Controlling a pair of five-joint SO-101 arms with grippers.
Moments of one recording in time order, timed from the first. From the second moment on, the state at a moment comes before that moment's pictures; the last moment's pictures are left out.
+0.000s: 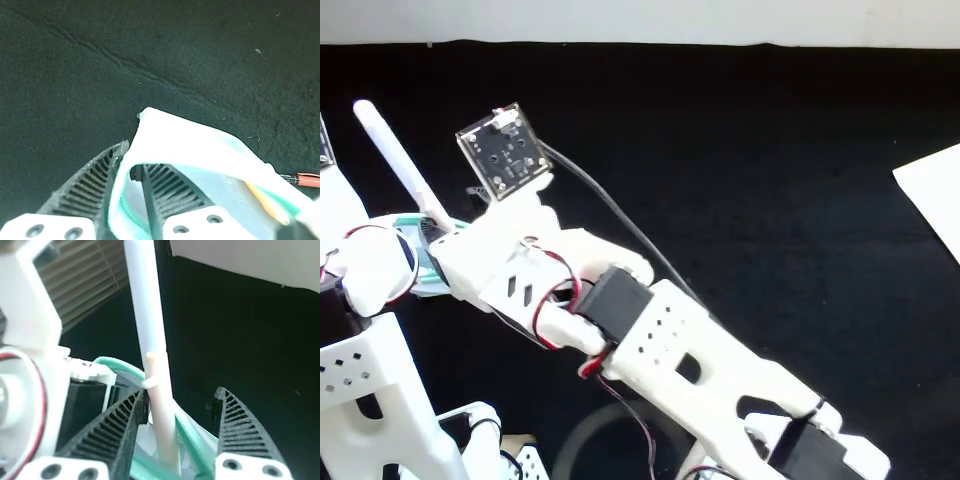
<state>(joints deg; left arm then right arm) -25.5 -41.4 21.6 83.9 -15.0 -61.8 -19.9 5.1 42.5 -16.7</state>
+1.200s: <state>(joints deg) -25.5 -41.4 21.6 83.6 -15.0 -35.9 -36.5 6.5 73.1 11.0</state>
